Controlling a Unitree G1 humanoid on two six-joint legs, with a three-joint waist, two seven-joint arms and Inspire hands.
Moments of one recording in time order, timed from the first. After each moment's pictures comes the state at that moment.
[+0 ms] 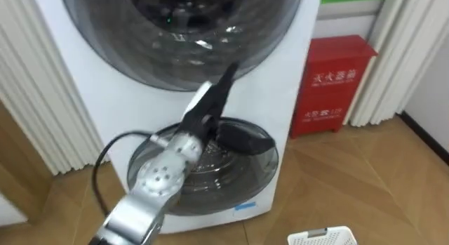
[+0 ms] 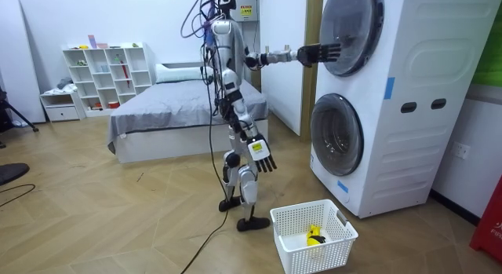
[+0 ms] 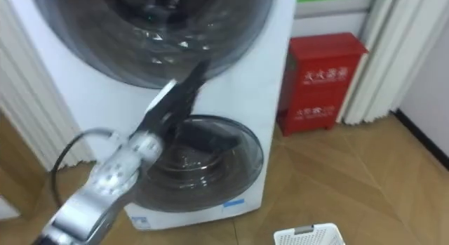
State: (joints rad) left arm -0.59 0.22 -0.38 0.24 -0.14 0.08 -0.04; right arm 0.00 -0.26 -0.02 1.16 0.06 0.02 0.12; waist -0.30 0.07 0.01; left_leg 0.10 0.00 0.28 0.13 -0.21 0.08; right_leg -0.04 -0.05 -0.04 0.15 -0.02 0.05
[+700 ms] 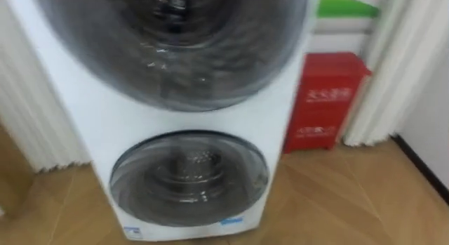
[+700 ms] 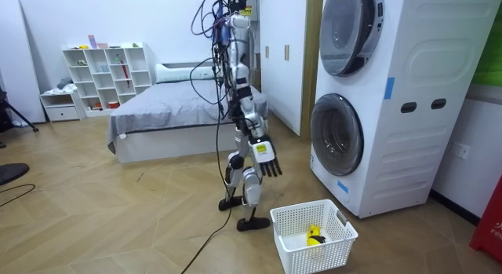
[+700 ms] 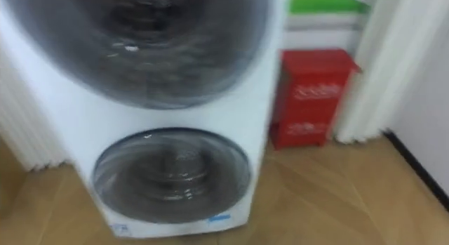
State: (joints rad) left arm 0.29 0.29 0.13 1.10 0.03 -0.03 0.12; right arm 0.19 -0.21 -0.10 1.18 0.35 -0.03 0.11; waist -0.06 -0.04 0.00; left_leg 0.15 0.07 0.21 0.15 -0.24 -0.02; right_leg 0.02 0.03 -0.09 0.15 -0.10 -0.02
